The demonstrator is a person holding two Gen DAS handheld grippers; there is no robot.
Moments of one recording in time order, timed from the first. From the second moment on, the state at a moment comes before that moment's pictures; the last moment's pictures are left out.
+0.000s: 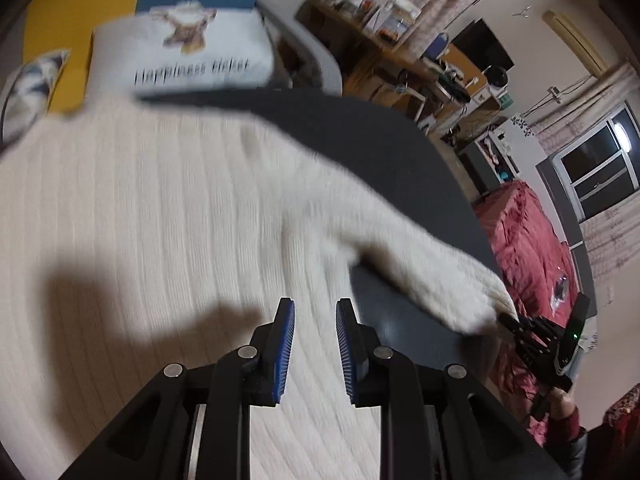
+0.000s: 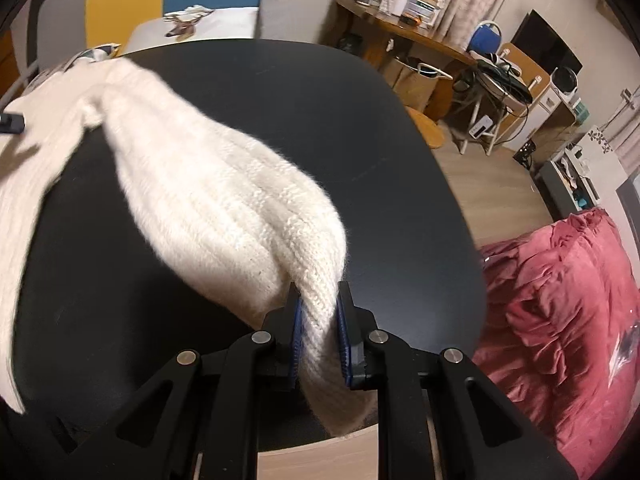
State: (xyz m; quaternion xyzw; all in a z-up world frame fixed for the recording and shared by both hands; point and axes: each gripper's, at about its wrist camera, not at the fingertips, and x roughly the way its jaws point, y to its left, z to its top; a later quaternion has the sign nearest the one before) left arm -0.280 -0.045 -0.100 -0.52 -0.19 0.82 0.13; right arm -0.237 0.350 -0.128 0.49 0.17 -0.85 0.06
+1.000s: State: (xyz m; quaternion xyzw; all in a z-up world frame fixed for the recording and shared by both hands) left arm -0.410 -0.037 -0.138 -0.52 -0.09 0.84 0.12; right arm -0.322 0.327 -0.074 0.43 0.08 -0.89 0.14
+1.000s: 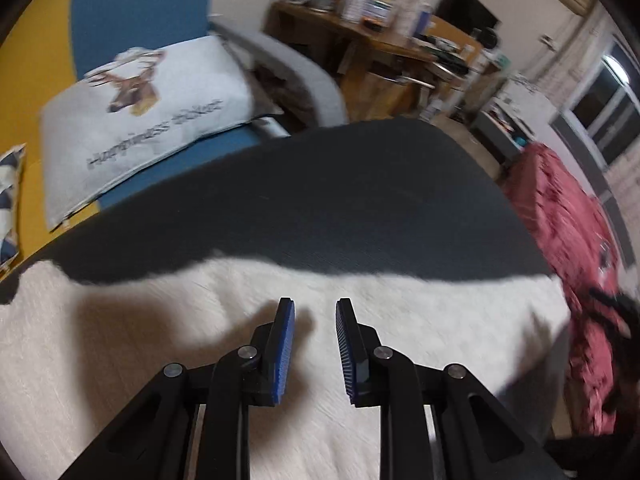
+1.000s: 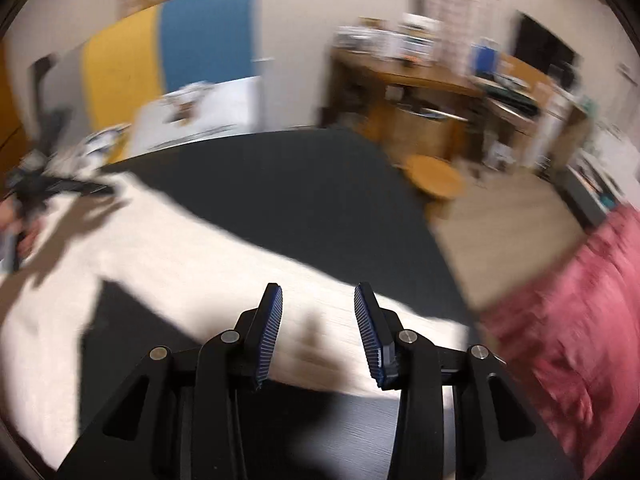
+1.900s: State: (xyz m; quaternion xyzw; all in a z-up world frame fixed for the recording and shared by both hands) left arm -0.317 0.040 -0.155 -0.53 0.00 0.83 0.19; right arm -0.340 0.262 -0.129 0.48 0.10 -0.86 0.13
